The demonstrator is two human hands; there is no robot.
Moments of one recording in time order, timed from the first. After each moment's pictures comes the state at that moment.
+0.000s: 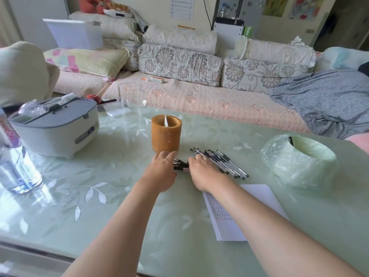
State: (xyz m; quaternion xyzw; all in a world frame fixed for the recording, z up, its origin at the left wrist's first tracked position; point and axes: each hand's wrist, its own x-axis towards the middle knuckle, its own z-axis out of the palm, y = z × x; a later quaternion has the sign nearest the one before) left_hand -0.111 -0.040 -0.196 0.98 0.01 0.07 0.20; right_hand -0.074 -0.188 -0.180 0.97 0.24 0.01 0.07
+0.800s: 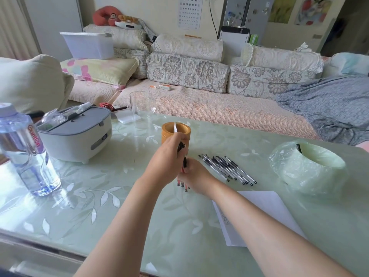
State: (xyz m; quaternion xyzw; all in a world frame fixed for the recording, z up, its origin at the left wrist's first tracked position) left_hand -0.133 -0.034 -0.132 0.89 -0.05 0.25 0.38; right_hand -0.103 -0.153 -0.157 0.83 0.27 -0.12 -0.47
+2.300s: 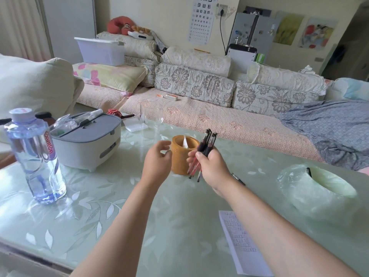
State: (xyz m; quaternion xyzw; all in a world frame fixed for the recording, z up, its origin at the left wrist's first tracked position) left_hand -0.096 0.018 -0.143 0.79 0.13 0.27 0.54; right_hand -0.073 -0.136 -0.119 0.75 0.19 0.01 -0.64
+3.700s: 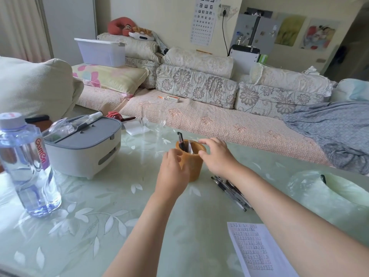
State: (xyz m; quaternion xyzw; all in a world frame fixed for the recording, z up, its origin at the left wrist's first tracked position) left_hand -0.074 -0.001 -0.168 0.82 0.08 0.29 0.48; right_hand 0.001 -0.134 -0.105 0.94 0.24 0.08 -0.24
